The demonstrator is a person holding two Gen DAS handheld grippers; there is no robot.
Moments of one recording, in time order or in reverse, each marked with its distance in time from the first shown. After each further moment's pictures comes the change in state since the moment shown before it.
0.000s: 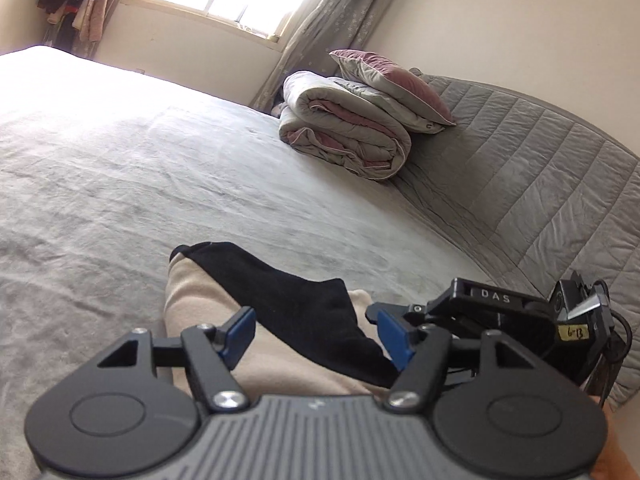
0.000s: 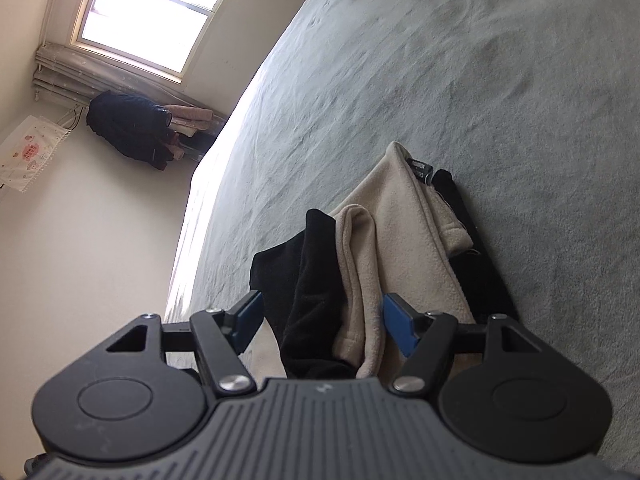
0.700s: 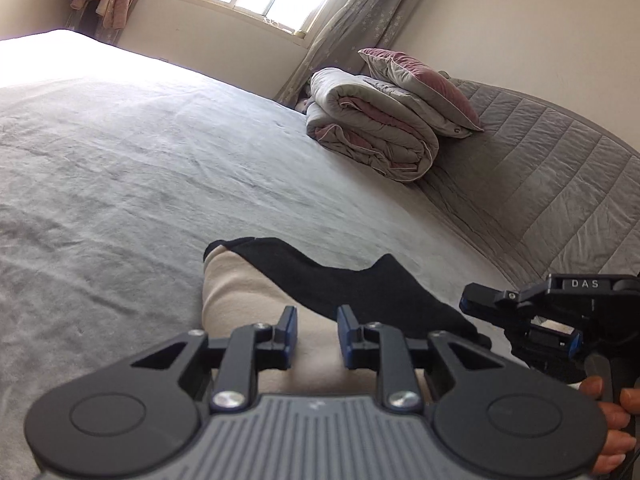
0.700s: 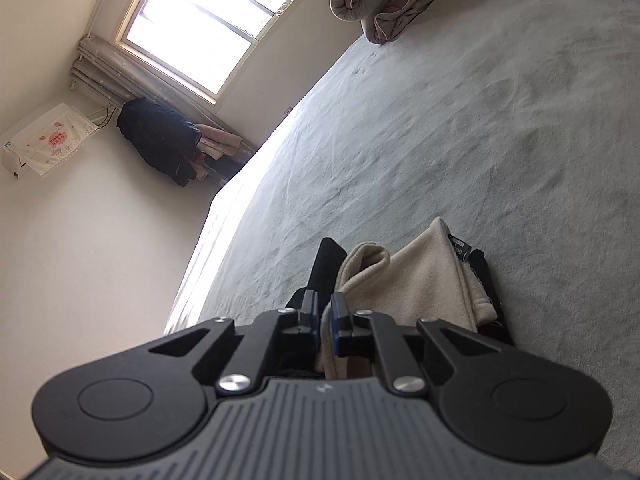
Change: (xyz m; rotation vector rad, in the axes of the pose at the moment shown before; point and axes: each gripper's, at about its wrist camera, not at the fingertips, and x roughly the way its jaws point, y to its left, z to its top) left arm 0.027 0.020 -0.004 -0.024 0.017 0.003; right arm -0.036 0.006 0.021 -0.118 -0.154 0.059
